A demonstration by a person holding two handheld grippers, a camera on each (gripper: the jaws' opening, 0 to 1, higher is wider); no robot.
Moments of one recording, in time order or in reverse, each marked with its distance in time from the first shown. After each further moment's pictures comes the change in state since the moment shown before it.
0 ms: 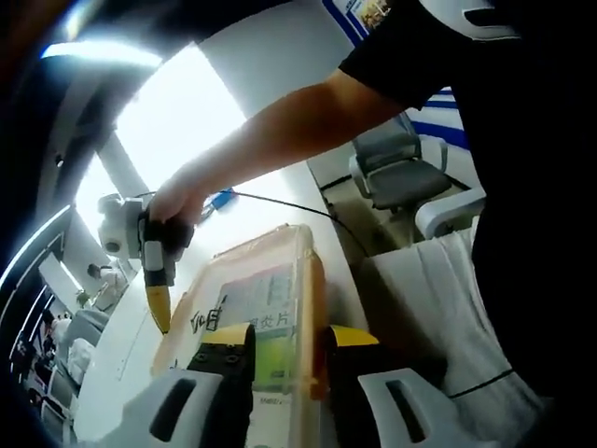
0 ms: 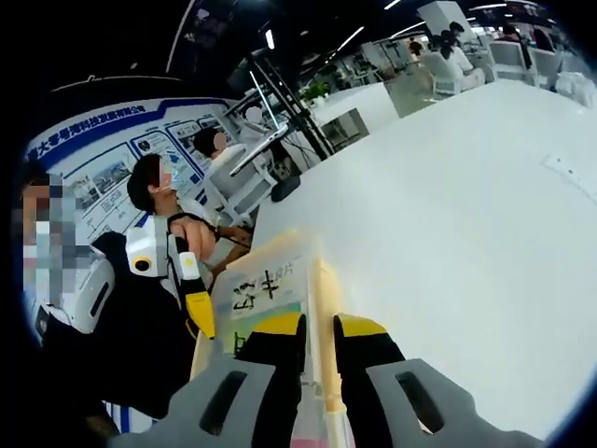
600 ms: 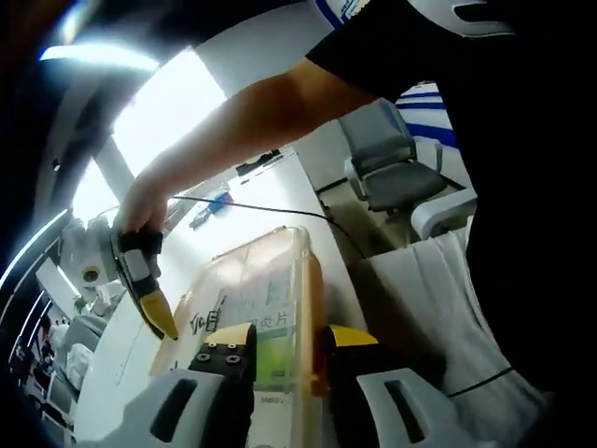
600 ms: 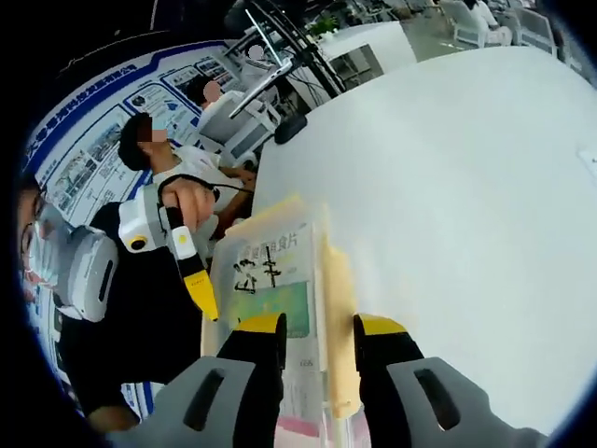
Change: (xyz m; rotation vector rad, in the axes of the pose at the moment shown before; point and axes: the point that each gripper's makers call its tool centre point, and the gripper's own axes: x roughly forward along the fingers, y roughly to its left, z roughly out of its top) left arm -0.005 -0.004 0.004 0.014 -0.017 -0.018; right arm 0.012 -0.001 -0.008 0.051 0.348 0.054
